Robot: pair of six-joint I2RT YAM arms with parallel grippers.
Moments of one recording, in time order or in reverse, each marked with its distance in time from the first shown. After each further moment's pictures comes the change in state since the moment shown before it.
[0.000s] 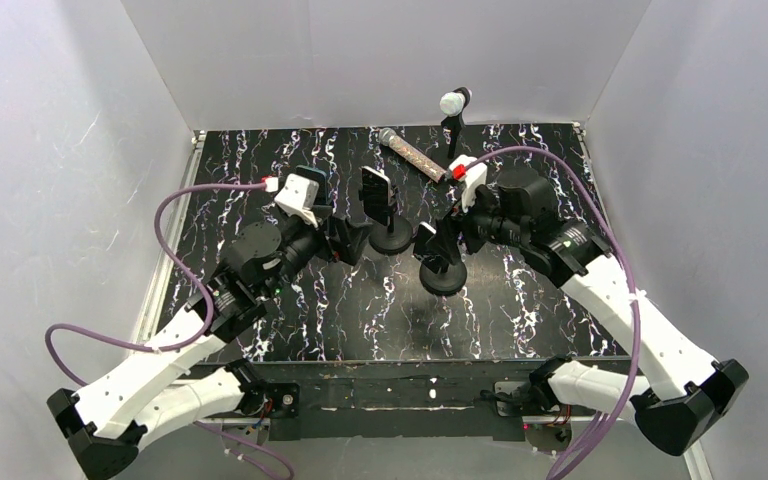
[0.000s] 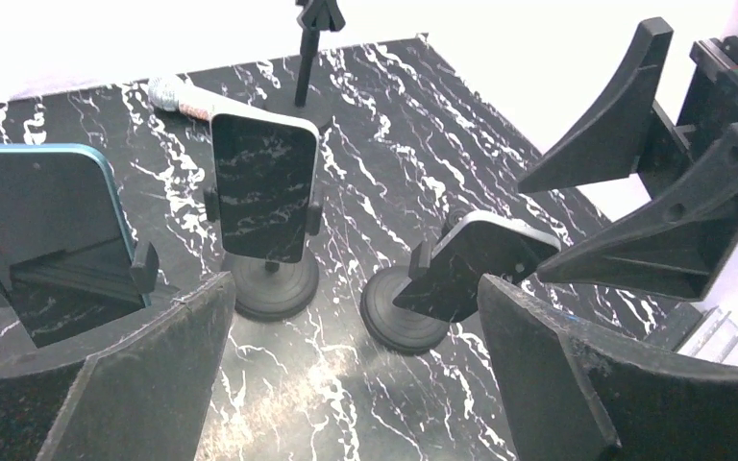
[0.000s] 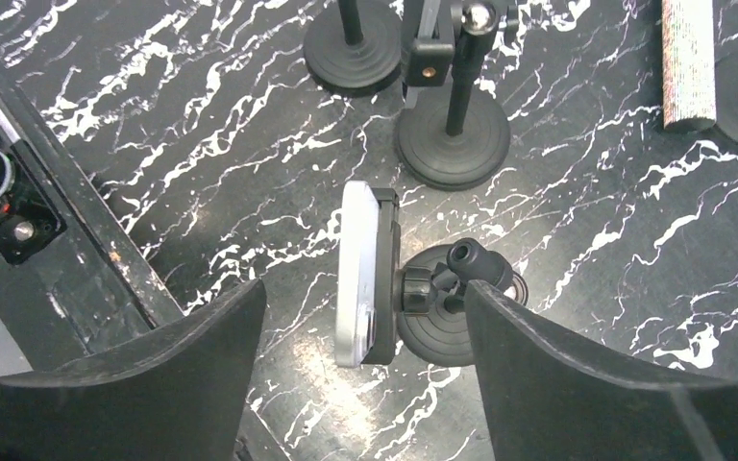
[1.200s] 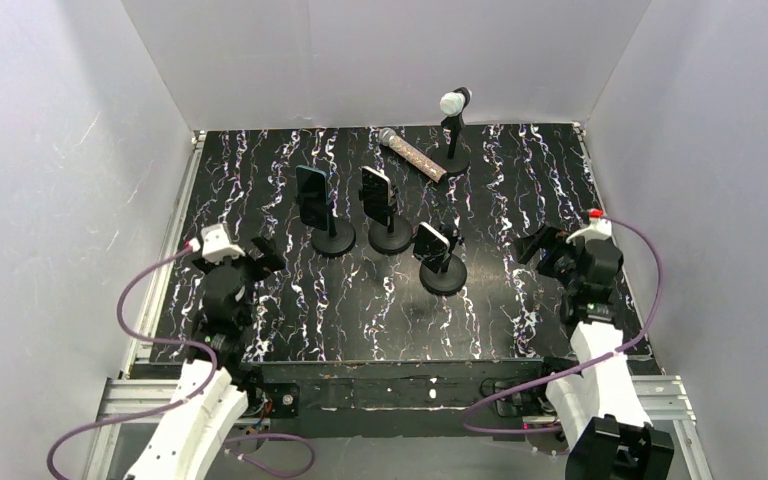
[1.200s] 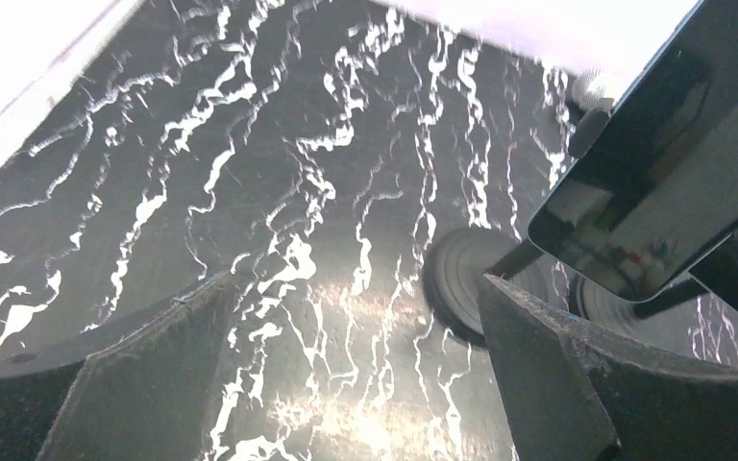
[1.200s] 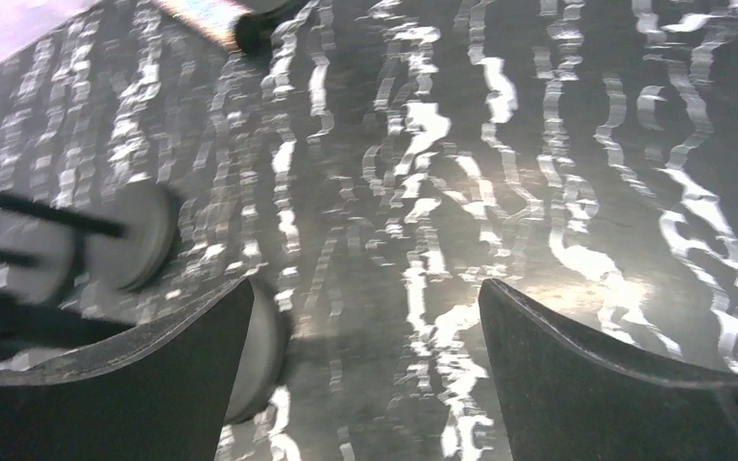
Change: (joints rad) left arm 0.591 -0.289 -0.513 0.092 -0.137 -0.064; right arm -0.802 -0.285 -0.724 0.570 -0.110 0.447
